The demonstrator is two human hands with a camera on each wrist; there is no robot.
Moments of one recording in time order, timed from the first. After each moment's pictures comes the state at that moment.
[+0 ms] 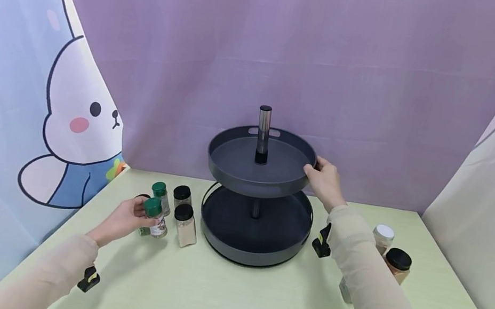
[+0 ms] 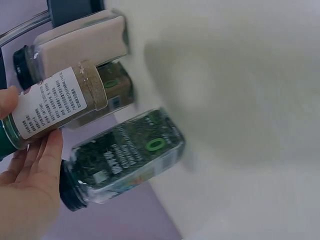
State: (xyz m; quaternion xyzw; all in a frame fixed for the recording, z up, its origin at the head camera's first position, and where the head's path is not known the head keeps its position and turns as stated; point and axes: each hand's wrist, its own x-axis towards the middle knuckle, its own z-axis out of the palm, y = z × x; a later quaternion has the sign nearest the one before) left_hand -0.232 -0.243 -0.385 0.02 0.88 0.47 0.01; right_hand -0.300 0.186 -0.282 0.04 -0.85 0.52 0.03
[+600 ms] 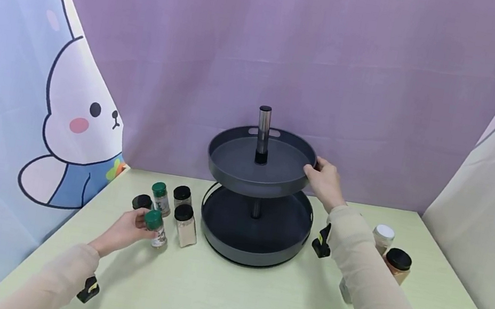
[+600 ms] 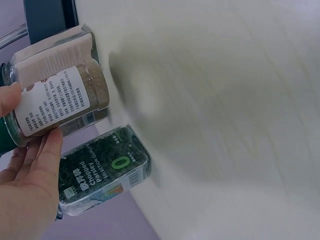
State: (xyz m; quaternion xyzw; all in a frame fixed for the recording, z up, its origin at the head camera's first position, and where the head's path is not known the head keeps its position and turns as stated) left_hand -0.228 -0.241 -0.410 0.00 0.88 0.47 0.02; right_hand -0.299 0.188 -0.282 0.04 -0.85 0.52 0.03
